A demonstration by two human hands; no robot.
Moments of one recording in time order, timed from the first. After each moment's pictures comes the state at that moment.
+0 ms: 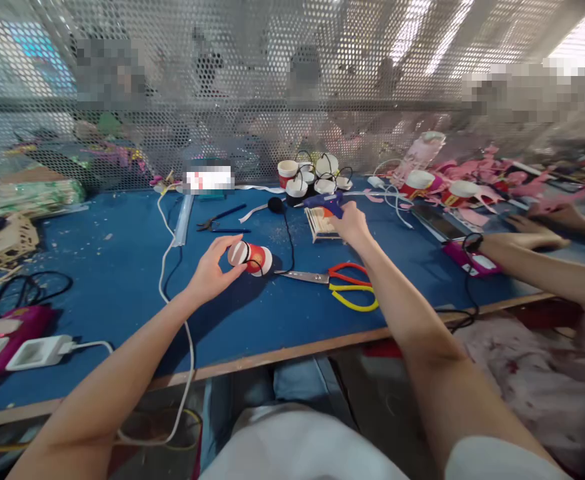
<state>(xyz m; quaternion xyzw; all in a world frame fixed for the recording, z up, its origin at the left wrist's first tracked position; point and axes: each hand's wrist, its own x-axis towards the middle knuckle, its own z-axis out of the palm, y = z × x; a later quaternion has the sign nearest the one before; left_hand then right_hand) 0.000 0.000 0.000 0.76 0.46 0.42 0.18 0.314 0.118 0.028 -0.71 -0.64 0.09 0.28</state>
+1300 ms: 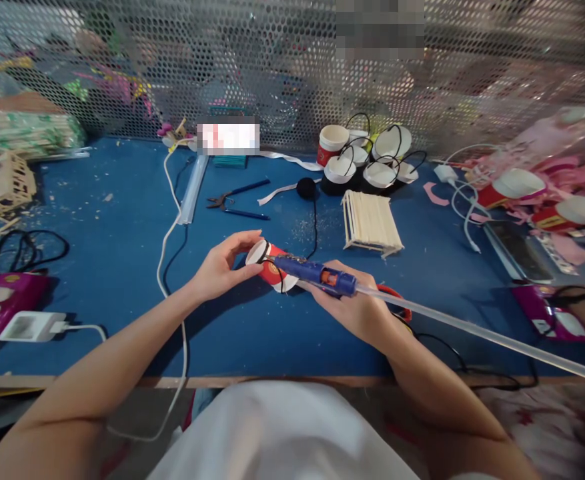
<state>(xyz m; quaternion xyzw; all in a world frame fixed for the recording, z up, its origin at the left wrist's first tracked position) 0.007 0.012 -0.006 0.61 0.43 0.49 0.46 0.258 0.013 0.031 -0.44 -0.82 0.23 0.27</state>
